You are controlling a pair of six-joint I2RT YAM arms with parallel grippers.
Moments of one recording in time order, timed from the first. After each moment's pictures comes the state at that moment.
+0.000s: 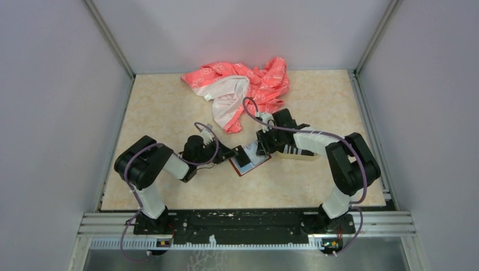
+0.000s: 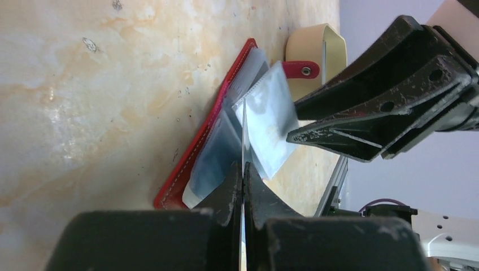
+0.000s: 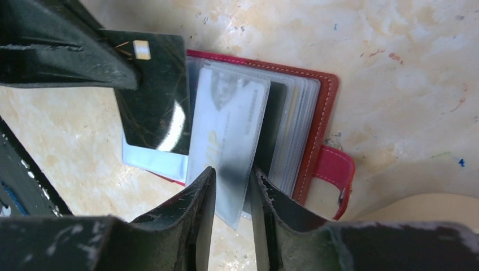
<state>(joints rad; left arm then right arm) -0.55 1.81 0.42 1.04 0.39 -1.01 0.47 1.65 0.89 -0.19 -0.48 0.00</state>
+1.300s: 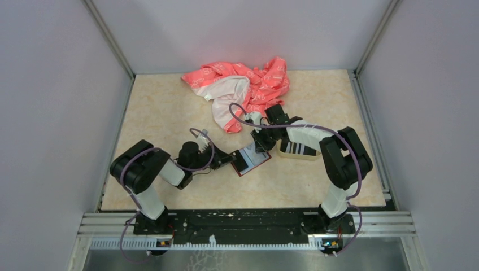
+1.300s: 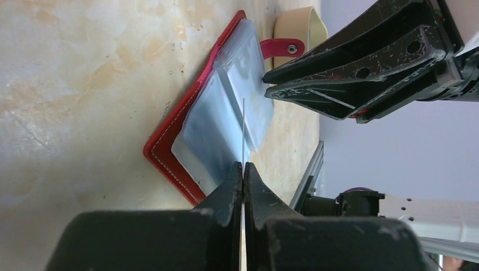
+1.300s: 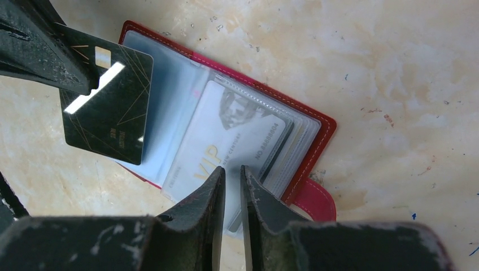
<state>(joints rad) -0.54 1.71 0.30 1.09 0.41 -1.09 0.51 1.75 1.05 -0.35 -0.47 -0.29</state>
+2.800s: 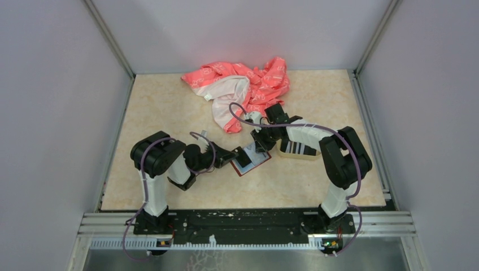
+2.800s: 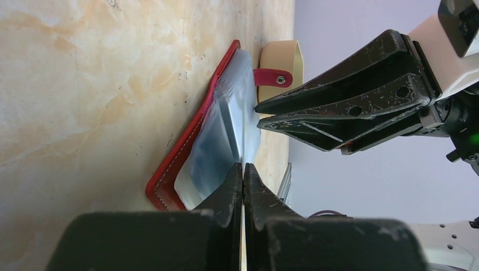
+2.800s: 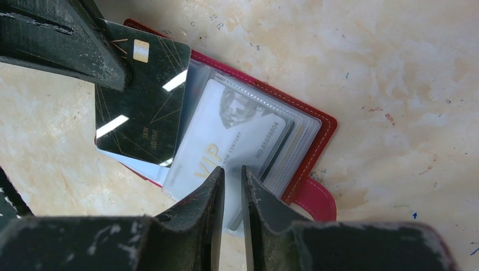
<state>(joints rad) -0.56 1.98 0.32 1.45 0.37 -1.30 0.51 1.75 1.06 -0.37 -0.47 -0.30</state>
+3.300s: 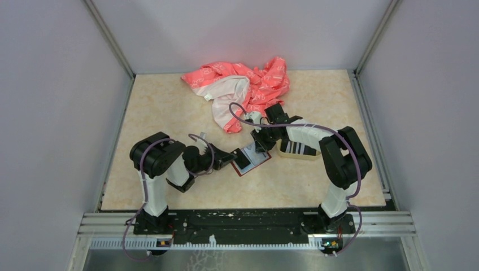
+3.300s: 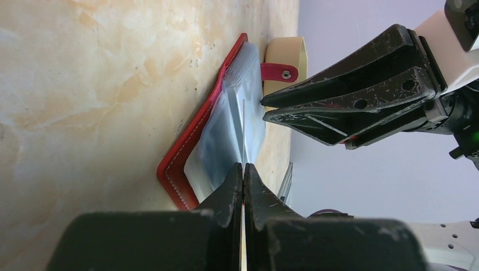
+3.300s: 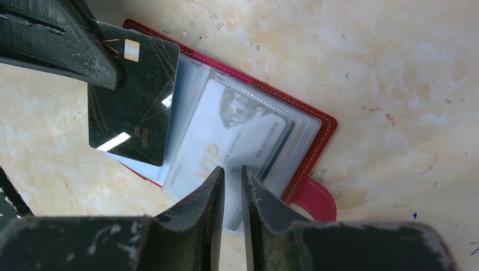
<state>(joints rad) -0.56 1.98 0.29 1.46 0.36 -1.30 0.51 1.75 1.06 -0.37 -0.47 -0.30</state>
